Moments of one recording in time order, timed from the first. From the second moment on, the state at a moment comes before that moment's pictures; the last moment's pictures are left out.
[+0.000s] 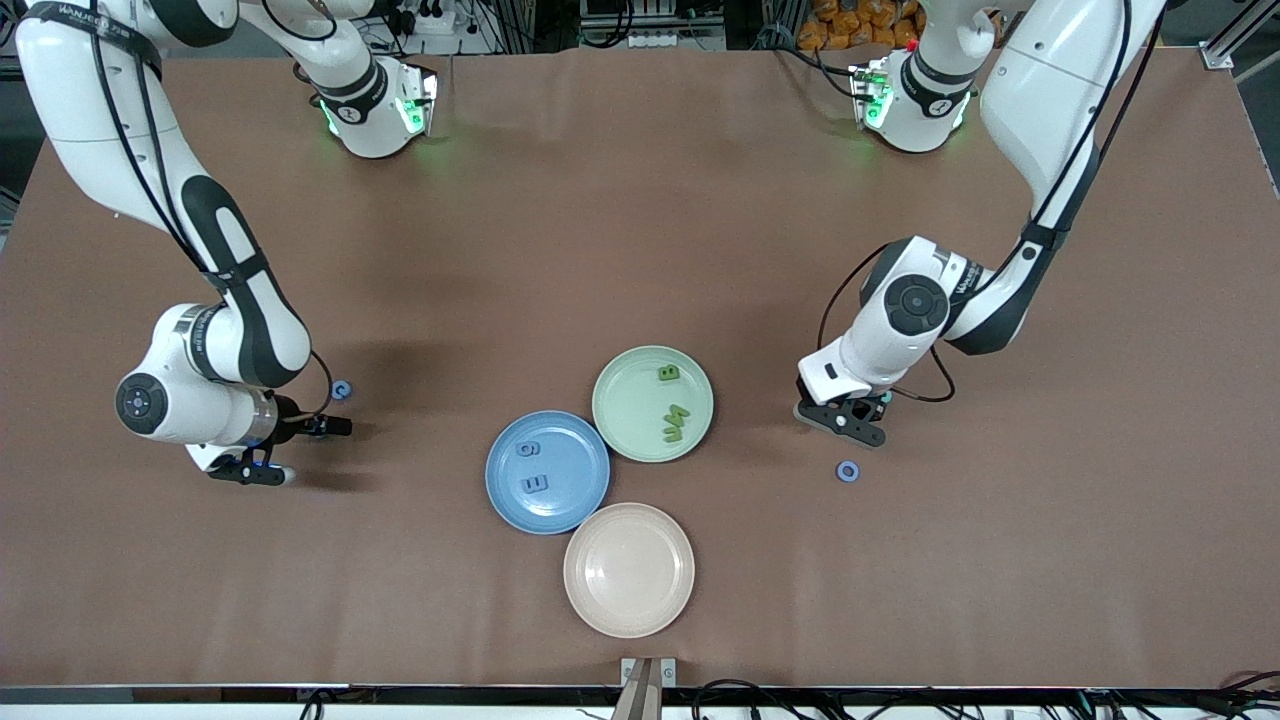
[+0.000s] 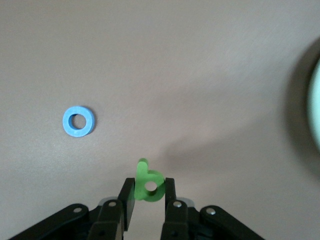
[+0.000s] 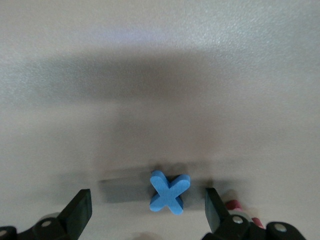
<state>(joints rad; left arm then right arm) -0.08 0.53 -0.33 -1.94 0.27 2.56 -0.16 -0.08 0.66 0.03 -1.80 0.09 2.30 -0.01</state>
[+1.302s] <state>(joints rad) -0.37 0.72 -0.39 -1.61 0.33 2.49 -0.90 0.10 0.65 0.06 -1.70 0.11 2.30 0.20</state>
